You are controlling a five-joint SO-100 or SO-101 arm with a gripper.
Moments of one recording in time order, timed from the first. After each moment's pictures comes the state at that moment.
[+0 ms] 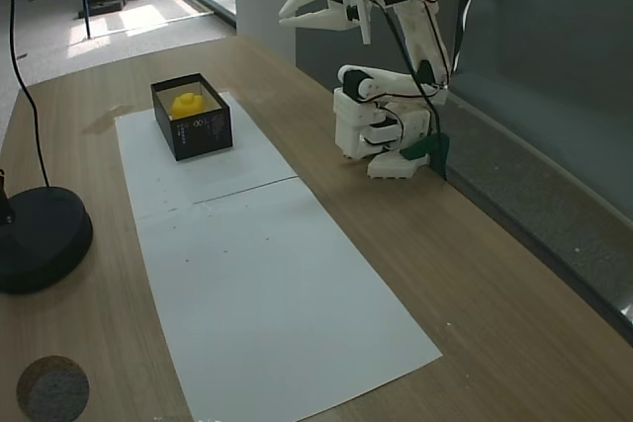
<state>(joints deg) 1.3 197.6 130.9 73.6 1.8</state>
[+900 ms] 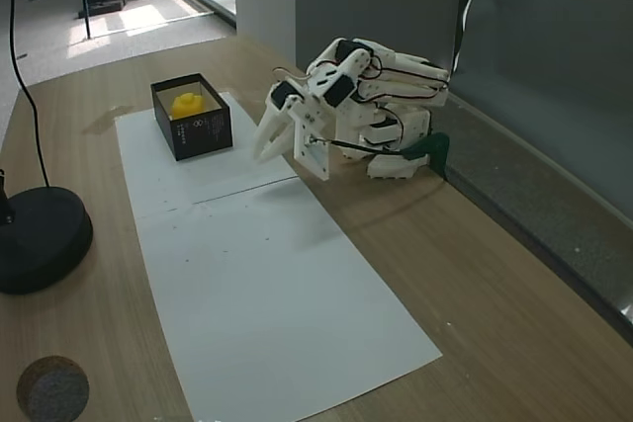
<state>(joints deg) 1.9 197.9 177.8 58.5 1.9</state>
